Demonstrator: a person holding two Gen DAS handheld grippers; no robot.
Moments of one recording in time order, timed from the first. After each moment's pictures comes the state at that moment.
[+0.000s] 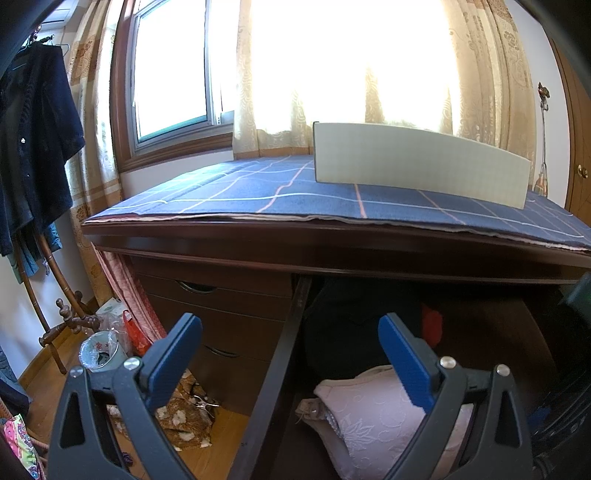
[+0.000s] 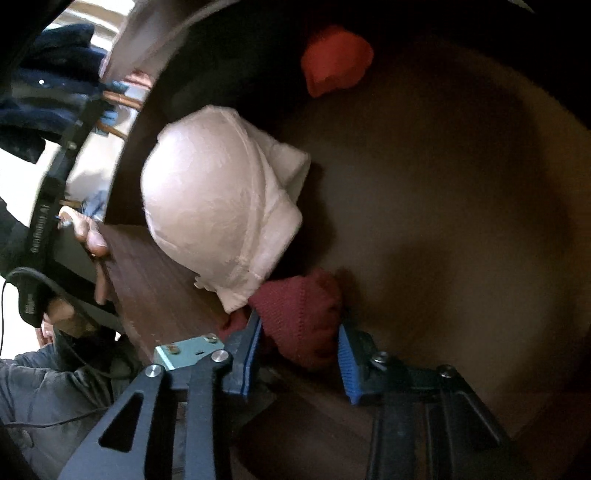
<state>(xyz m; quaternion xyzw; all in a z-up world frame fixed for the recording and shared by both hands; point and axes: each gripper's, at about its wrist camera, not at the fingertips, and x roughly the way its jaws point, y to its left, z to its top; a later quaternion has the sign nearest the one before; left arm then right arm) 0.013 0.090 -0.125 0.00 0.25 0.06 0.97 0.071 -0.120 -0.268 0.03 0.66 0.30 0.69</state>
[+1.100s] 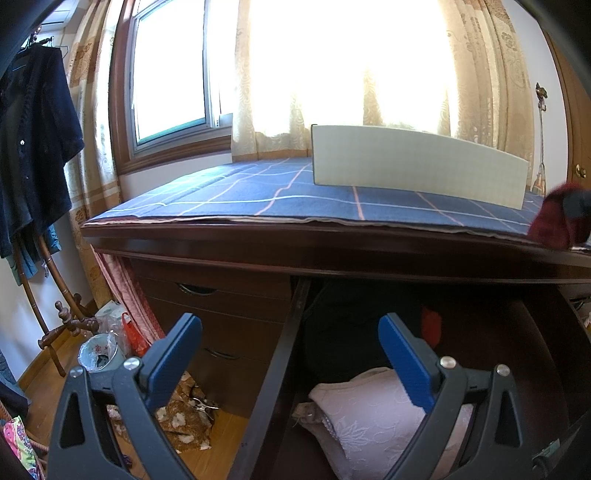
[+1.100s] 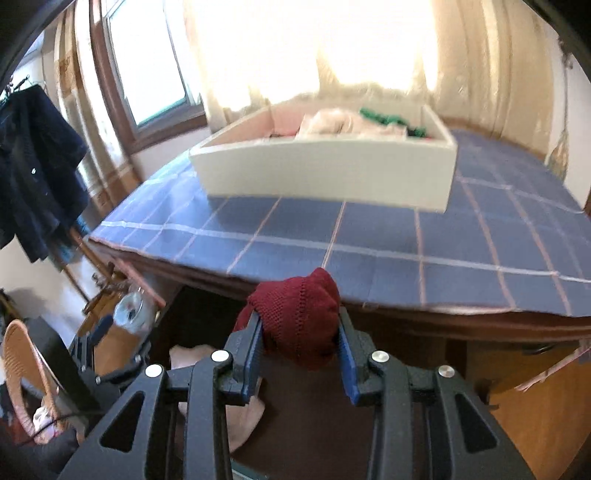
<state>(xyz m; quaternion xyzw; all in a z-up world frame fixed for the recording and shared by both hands) 0.017 0.090 -0.122 0.00 0.24 0.06 0.97 0.054 -0.174 -0.075 0.02 0.35 0.13 0.93</state>
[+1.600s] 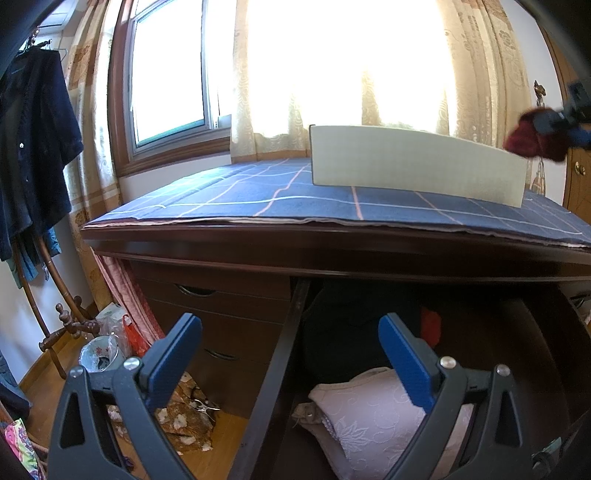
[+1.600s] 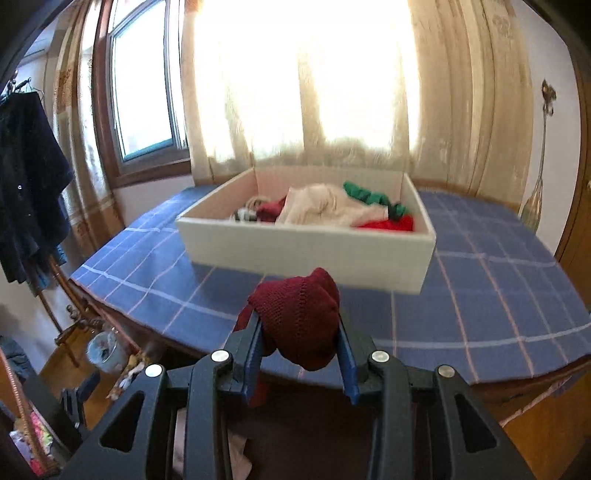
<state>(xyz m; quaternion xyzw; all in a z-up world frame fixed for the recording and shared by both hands) 0.021 0.088 -0.122 0.01 0.24 0.06 0.97 0.071 -0.154 -0.025 -0.01 0.25 0.07 0.96</state>
